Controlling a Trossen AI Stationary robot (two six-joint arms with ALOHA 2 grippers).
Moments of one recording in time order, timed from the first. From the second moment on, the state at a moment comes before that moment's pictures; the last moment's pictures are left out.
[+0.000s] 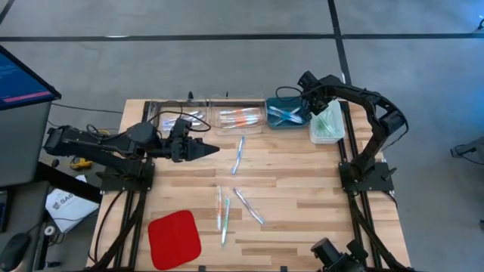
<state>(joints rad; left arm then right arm) -0.09 0.98 0.80 0.37 -0.03 -1.06 -0.96 1.72 1.19 -0.94 0.29 -0.05</state>
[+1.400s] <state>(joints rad) -0.09 0.98 0.80 0.37 -0.03 -1.02 -0.89 1.50 1.19 -1.06 0.32 -0.04</state>
